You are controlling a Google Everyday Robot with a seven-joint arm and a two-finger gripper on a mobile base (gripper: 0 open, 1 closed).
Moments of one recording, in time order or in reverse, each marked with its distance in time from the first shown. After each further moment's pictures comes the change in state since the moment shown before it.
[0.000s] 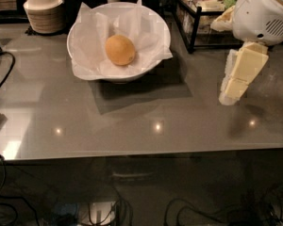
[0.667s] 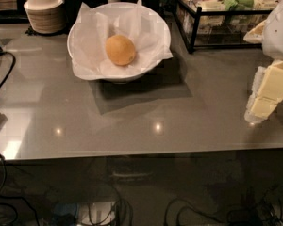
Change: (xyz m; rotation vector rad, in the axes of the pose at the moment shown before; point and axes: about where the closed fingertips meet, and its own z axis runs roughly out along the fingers) arm 0.052 0.026 -0.012 0.048 0.138 0.131
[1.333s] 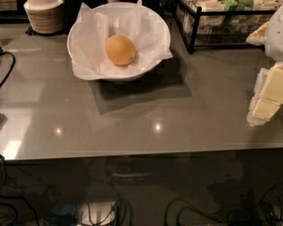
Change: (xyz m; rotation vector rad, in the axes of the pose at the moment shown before) arm 0.005 0.002 0.000 -0.006 0.007 0.012
